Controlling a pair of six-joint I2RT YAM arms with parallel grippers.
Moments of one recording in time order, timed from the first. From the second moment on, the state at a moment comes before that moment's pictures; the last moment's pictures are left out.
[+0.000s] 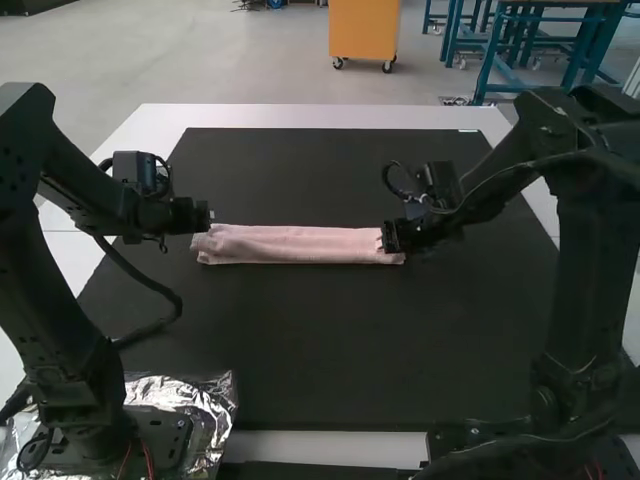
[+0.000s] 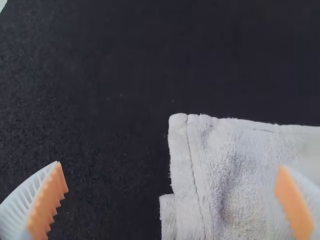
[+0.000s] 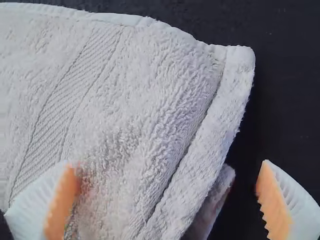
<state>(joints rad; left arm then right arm) 0.10 1.62 0.63 0.36 0.13 -0.07 0.32 1.96 0.94 0.10 -0.21 0.01</state>
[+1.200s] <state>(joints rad) 0.15 1.62 0.69 0.36 0.12 -0.07 0.52 1.89 1.11 0.04 -0.32 0.08</state>
